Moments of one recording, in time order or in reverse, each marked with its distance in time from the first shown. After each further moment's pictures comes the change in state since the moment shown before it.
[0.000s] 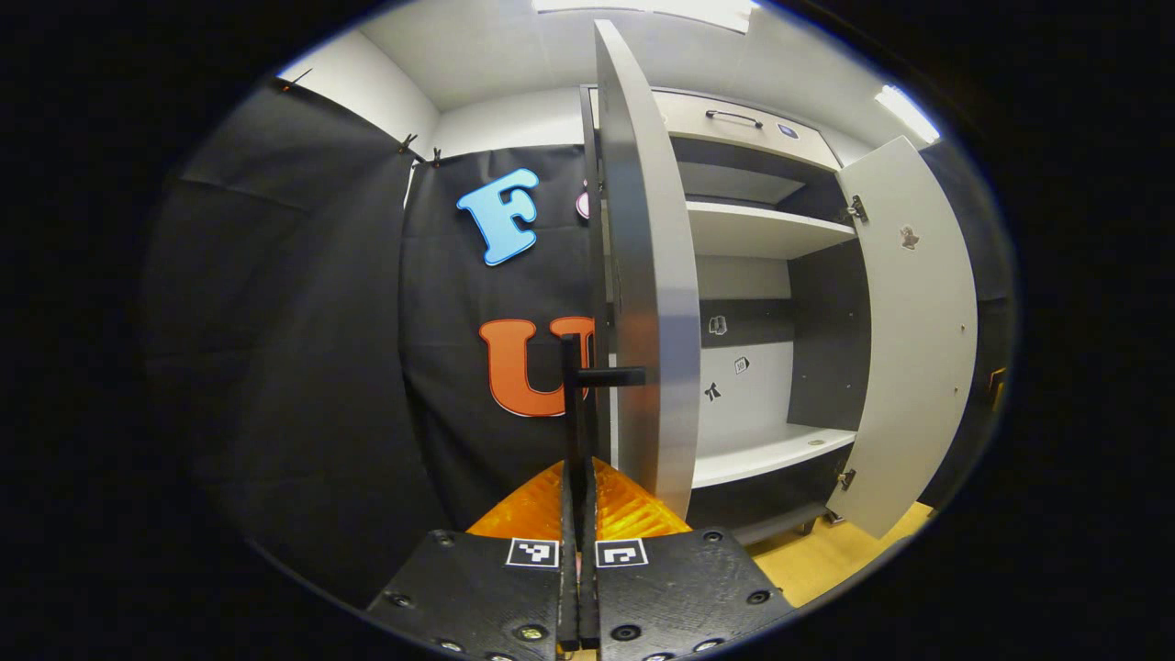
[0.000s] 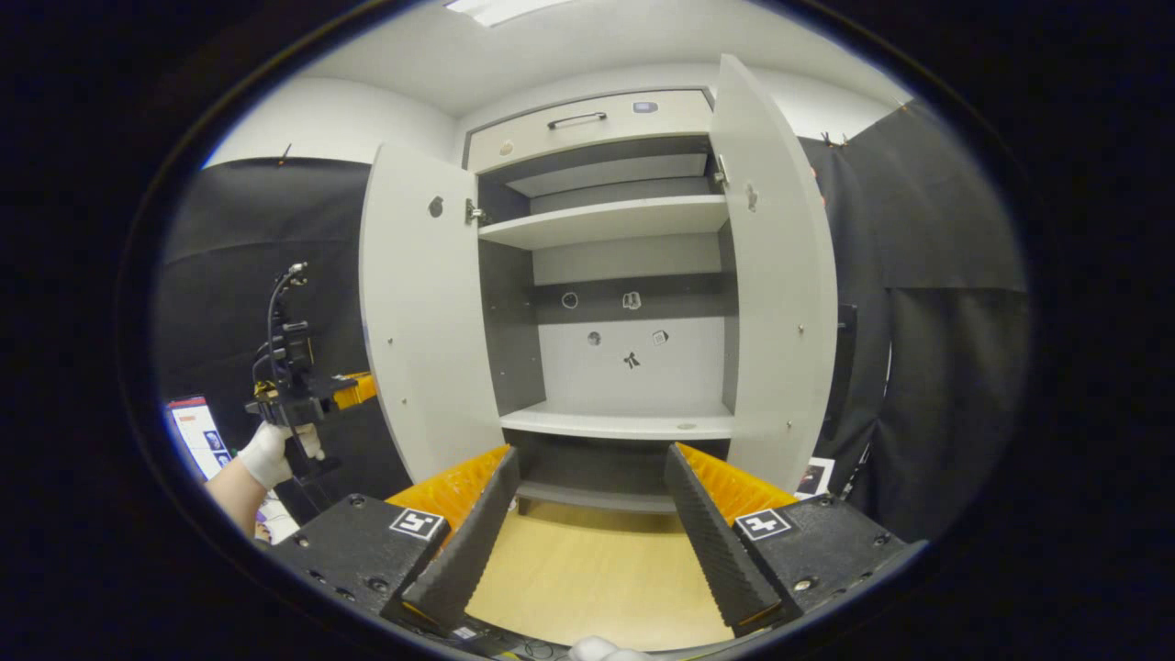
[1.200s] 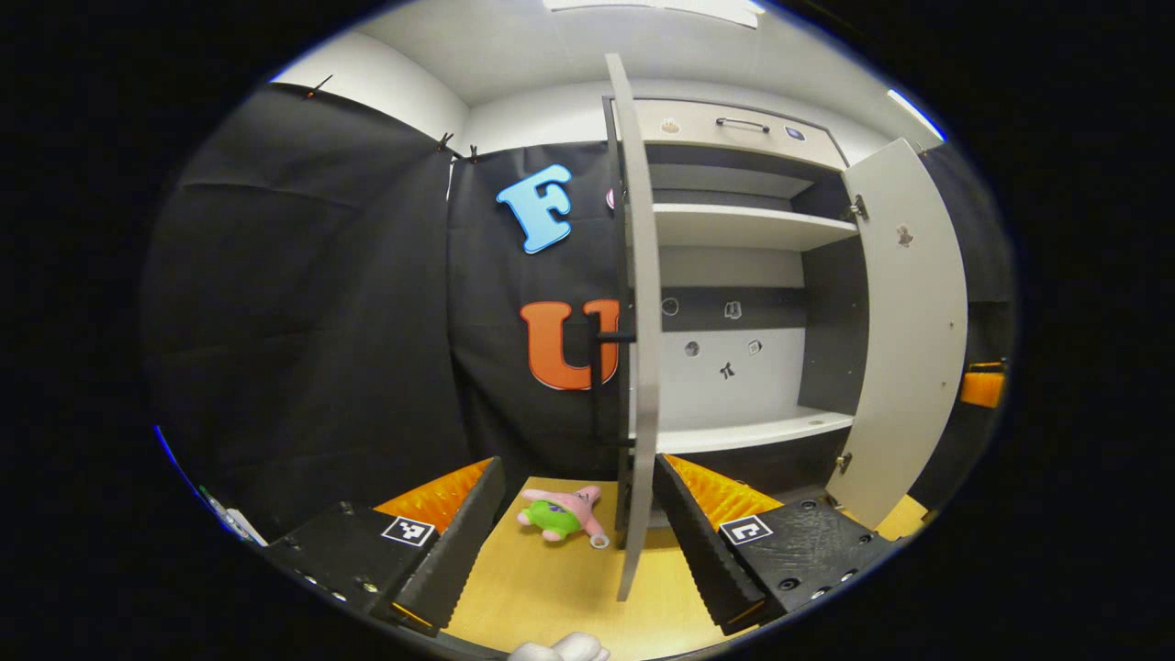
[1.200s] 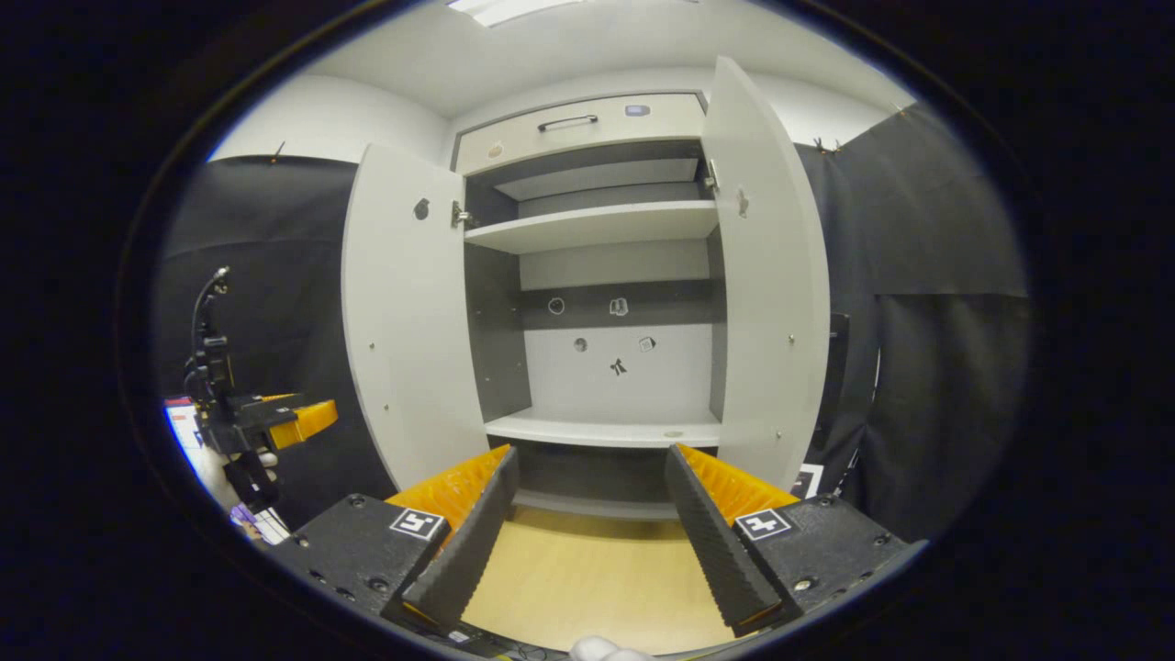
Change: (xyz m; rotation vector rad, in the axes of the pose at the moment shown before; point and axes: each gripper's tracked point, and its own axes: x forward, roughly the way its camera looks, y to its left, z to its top) left arm -0.092 -0.009 0.001 -0.009 0.058 0.091; right arm 0.008 -0.011 0.008 -0.013 -0.021 -0.050
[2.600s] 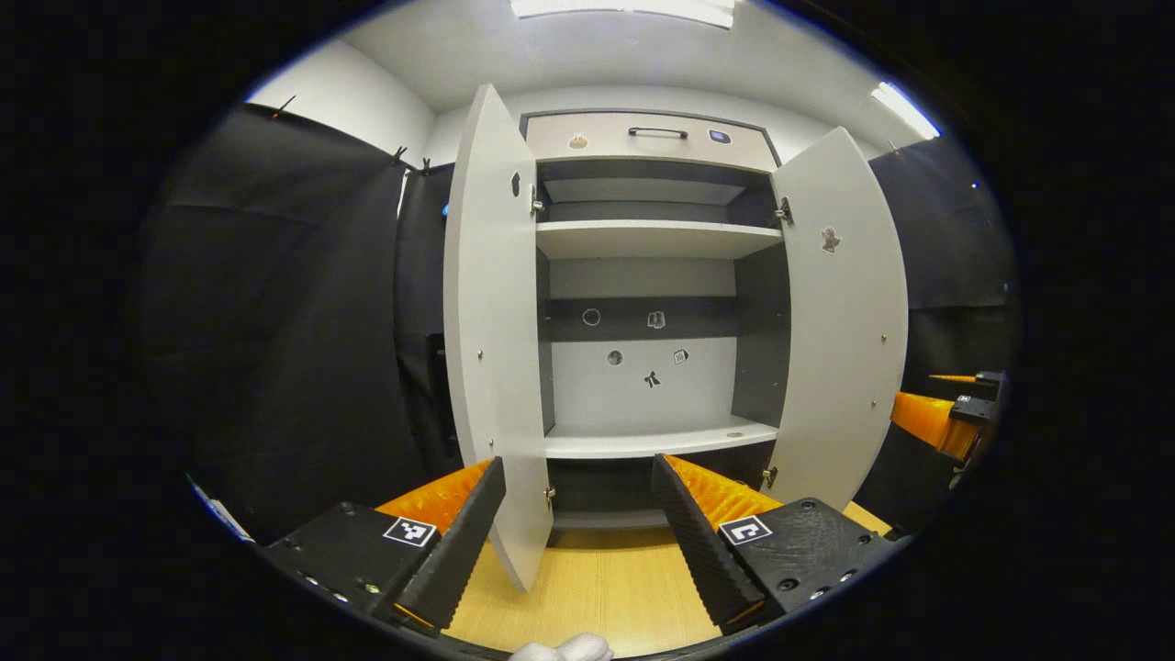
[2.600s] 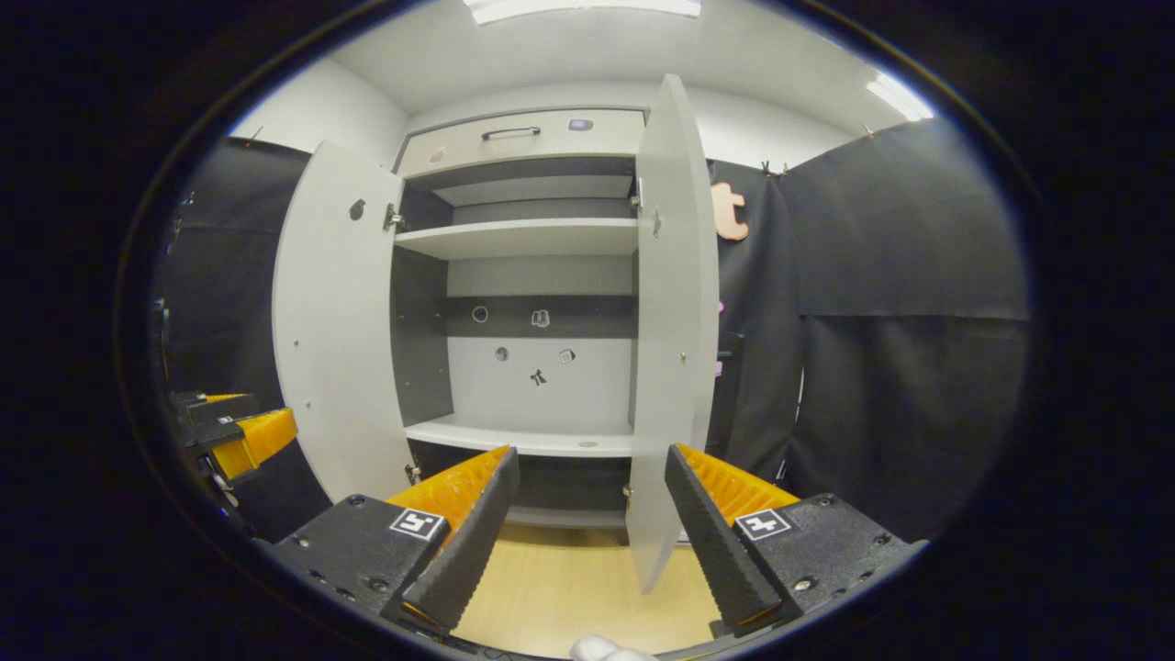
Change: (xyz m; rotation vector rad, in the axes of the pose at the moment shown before) left arm -0.030 -0.120 0.014 0.031 0.001 -0.086; right arm -0.019 -0.062 0.006 -0.033 -0.043 -0.231
